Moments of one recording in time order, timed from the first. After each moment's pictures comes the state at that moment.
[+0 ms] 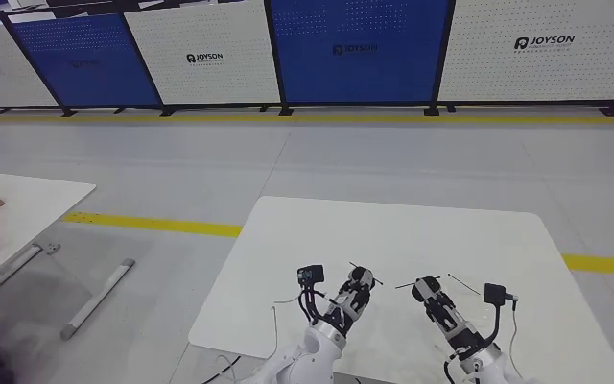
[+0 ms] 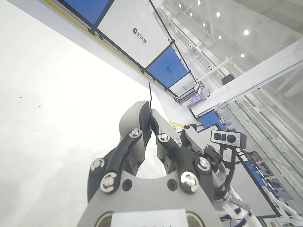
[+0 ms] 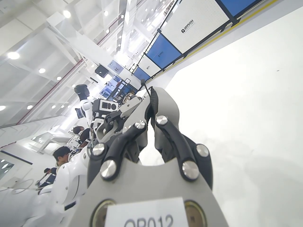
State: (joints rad) left arm 1.54 -1.29 -0.90 -1.80 0.42 0.17 0.23; right arm -1.57 -1.00 1.11 -1.78 -0.18 -0.32 0.03
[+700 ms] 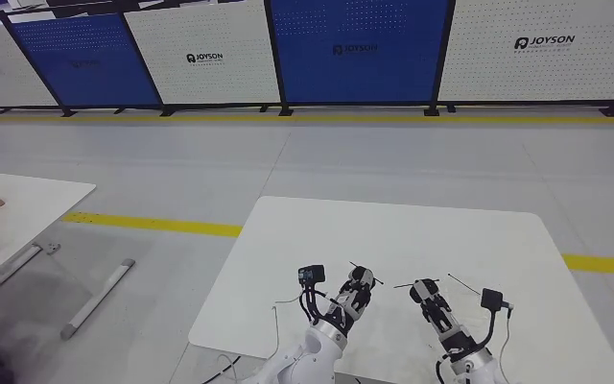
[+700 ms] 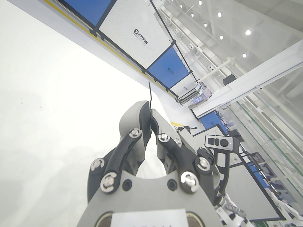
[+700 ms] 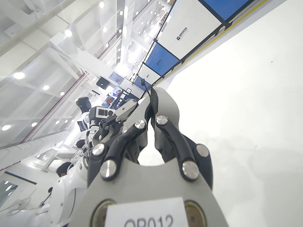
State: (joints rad) left arm 1.54 -1.29 -0.90 -1.80 0.42 0.17 0.23; right arm -1.58 -1.03 1.06 -1.74 -0.15 -0.29 -0.07
